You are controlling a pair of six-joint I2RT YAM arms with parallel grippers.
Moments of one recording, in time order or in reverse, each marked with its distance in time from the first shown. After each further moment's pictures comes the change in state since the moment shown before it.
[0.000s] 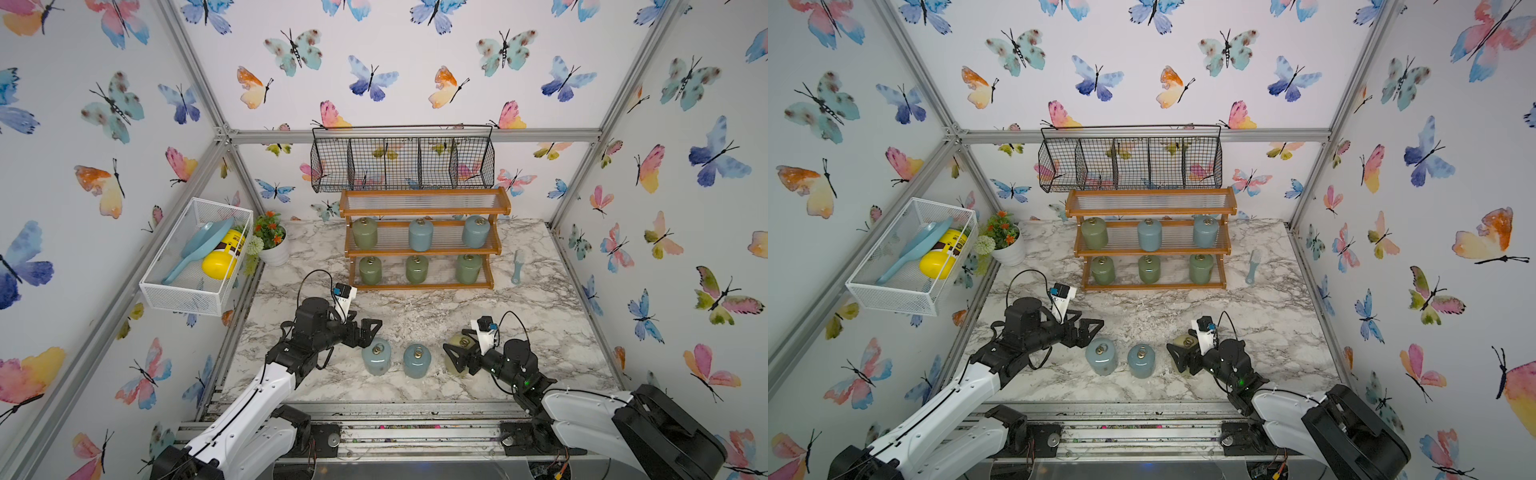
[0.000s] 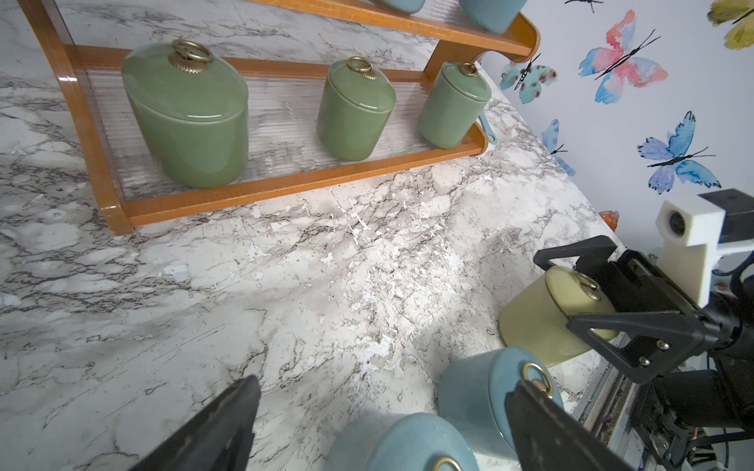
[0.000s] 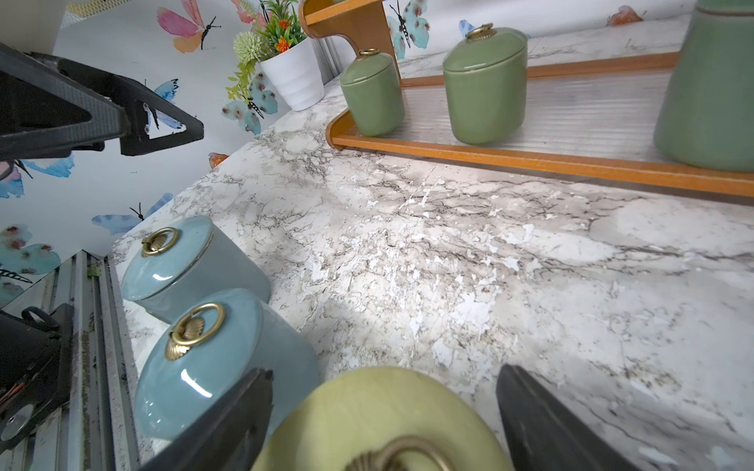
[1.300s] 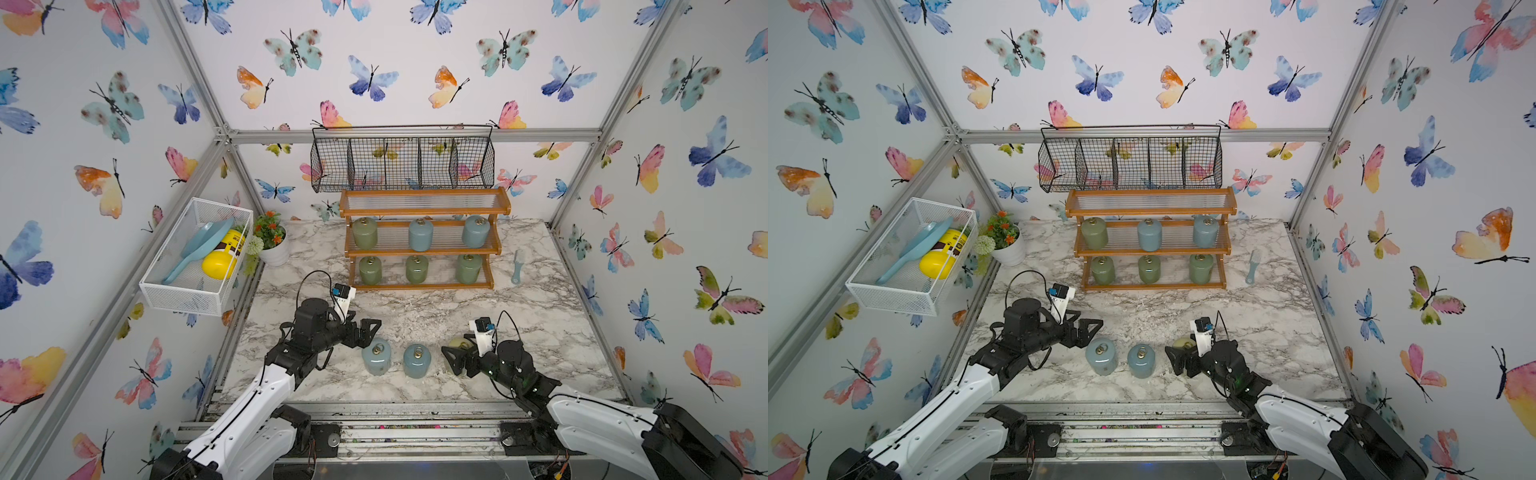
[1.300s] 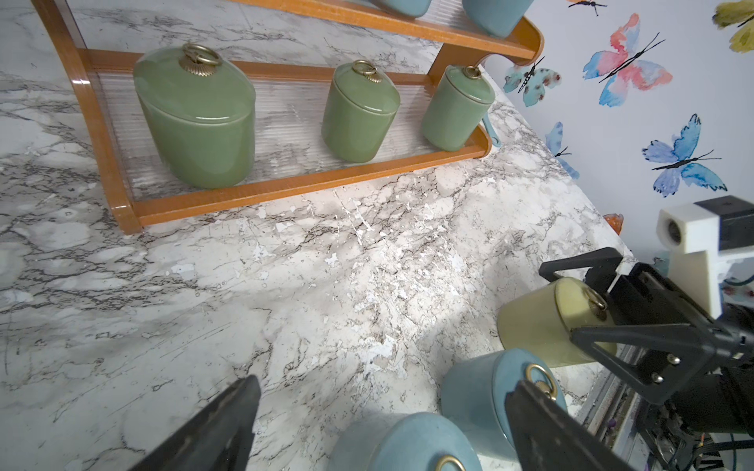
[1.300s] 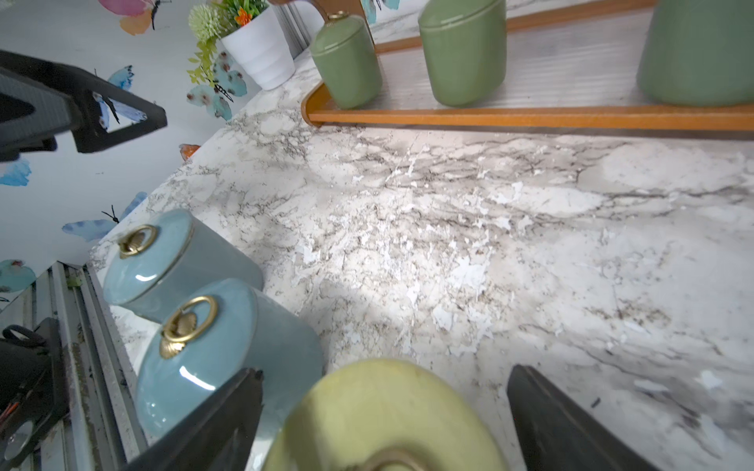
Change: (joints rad) left arm 0.000 -0.013 -0.005 -0.005 -0.020 -0.003; right arm 0.109 -0.169 0.082 -0.329 0.143 0.093
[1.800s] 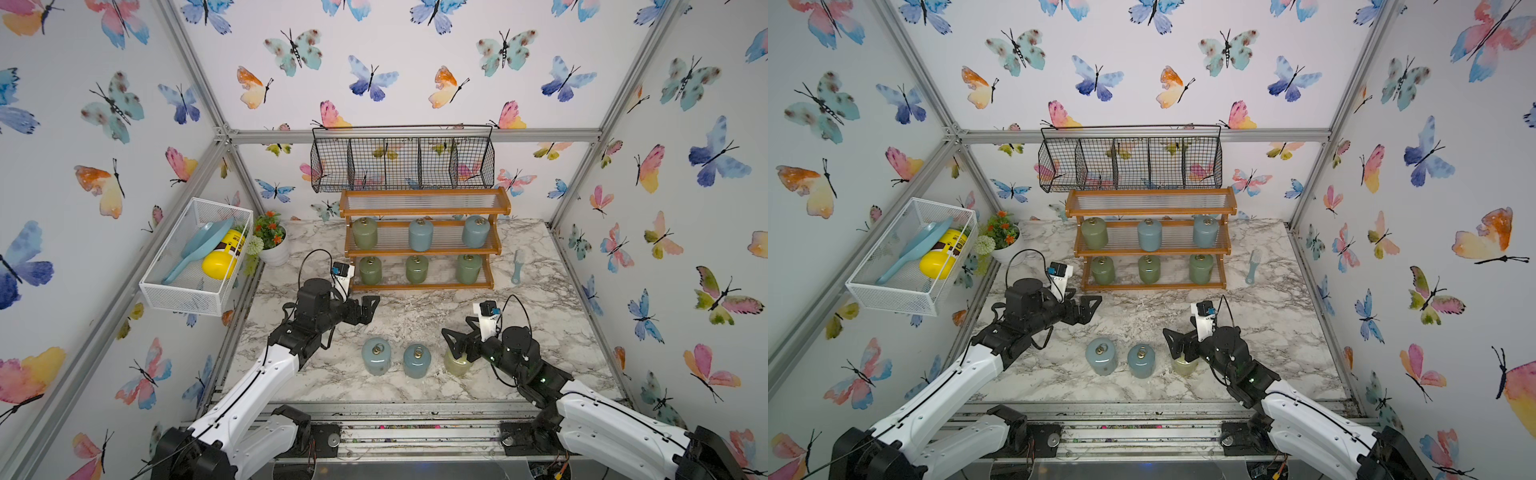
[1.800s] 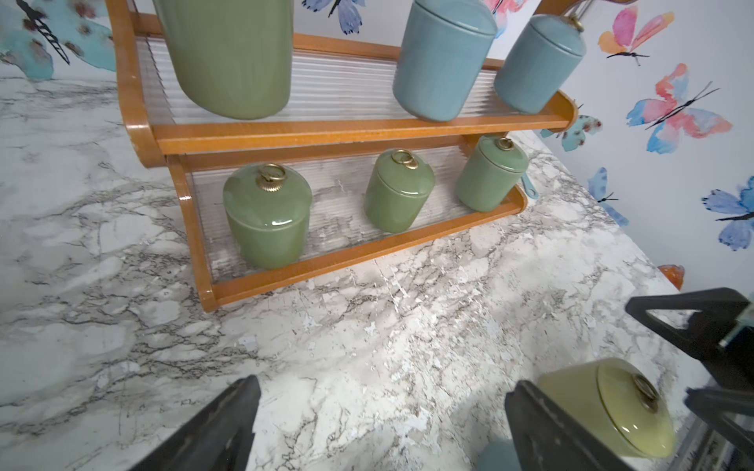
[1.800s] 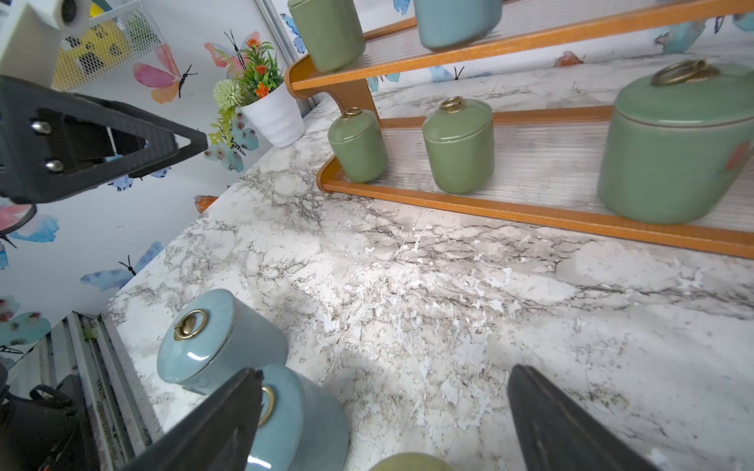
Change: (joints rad) left arm 0.000 0.166 0.210 0.008 -0.157 0.032; right arm 0.000 -0.113 0.183 -0.232 0.064 -0.014
